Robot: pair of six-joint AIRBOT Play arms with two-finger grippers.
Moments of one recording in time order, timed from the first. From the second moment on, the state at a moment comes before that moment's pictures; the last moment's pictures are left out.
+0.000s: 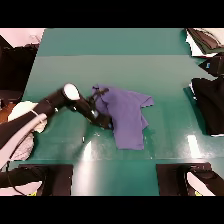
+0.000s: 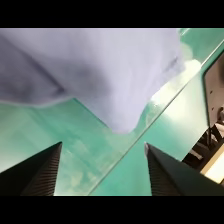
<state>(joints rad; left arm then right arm) -0.55 -1.42 1.02 0.77 -1.14 -1.33 -0.02 -0.90 1.45 -1.28 1.35 1.52</state>
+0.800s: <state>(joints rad) -0.65 -1.35 0.95 0.72 -0.92 -1.36 -0.02 -0.94 1.36 -1.27 1.36 1.50</state>
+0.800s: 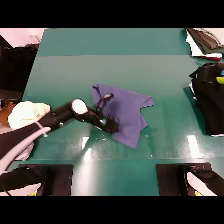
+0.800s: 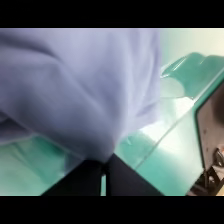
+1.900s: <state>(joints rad) -0.19 -0.93 1.11 1.07 -1.27 -1.35 0.27 -1.61 1.13 -0.76 1.18 1.16</state>
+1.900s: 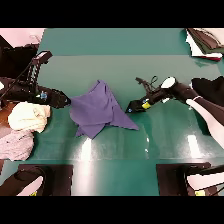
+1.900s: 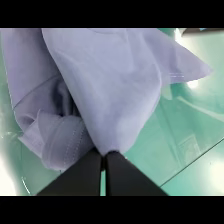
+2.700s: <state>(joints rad) -0.19 -0.93 1.64 1.16 -1.30 -1.36 0.14 -1.19 1.49 -0.86 1.14 1.21</state>
